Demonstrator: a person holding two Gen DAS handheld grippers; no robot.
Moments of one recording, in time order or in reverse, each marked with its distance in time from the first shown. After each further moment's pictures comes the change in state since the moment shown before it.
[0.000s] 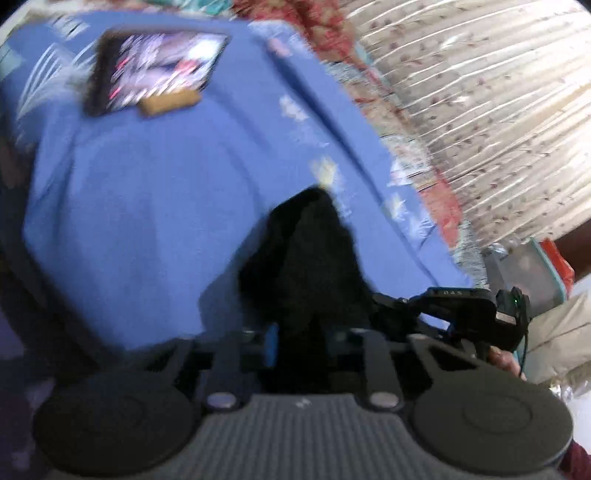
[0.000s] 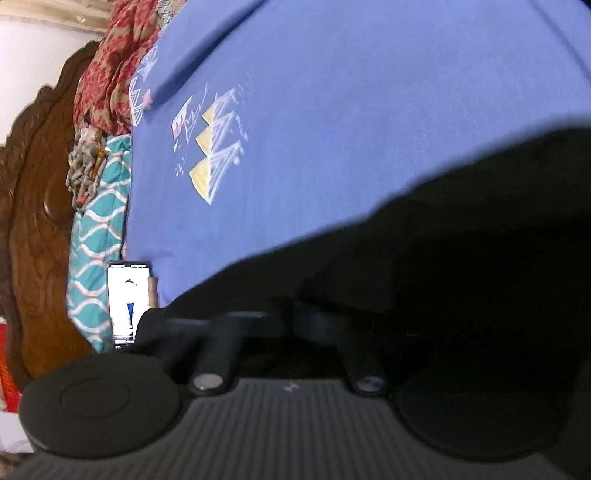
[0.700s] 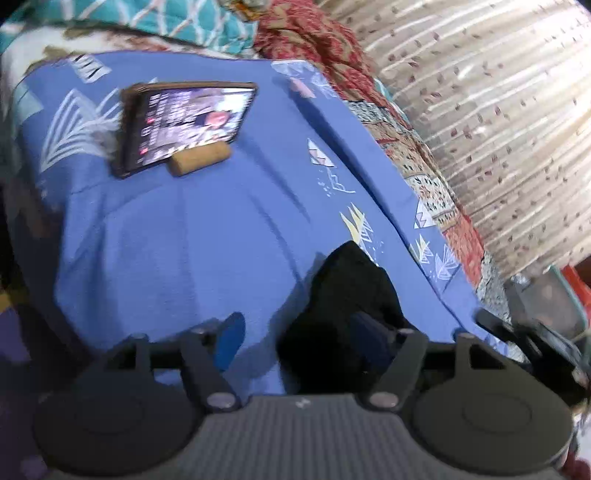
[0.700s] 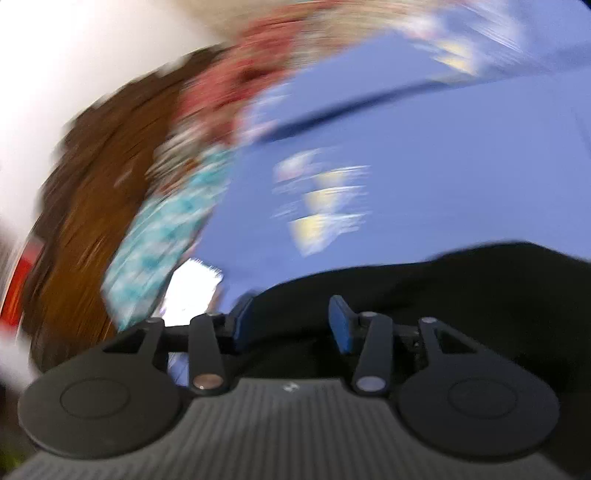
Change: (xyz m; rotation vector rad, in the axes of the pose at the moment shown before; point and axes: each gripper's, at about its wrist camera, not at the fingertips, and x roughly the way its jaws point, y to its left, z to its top) left arm -0.011 0.015 0.017 -0.047 -0.088 0.091; right arm -0.056 0.058 -0.024 -0.427 -0.148 0.204
